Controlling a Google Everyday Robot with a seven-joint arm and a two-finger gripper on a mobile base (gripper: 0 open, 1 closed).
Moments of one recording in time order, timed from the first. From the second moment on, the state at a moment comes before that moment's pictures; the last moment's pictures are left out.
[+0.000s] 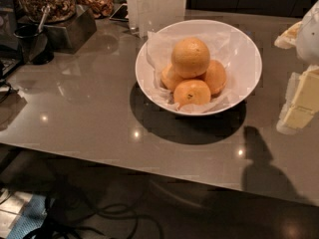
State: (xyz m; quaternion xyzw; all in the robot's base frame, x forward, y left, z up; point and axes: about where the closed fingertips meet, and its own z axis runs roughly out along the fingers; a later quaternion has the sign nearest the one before) arm 0.438 -0.217 0.976 -0.60 0.78 -0.03 0.16
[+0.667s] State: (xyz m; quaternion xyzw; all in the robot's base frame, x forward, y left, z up) arm 0.447 -0.212 0.980 -0.61 0.77 -0.02 0.17
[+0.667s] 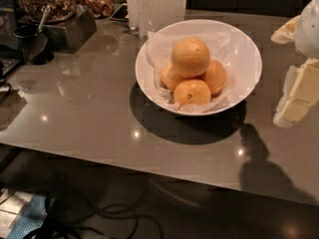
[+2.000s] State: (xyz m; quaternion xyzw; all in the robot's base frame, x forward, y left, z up) arm 0.524 -0.150 0.971 -0.65 0.72 0.08 0.21
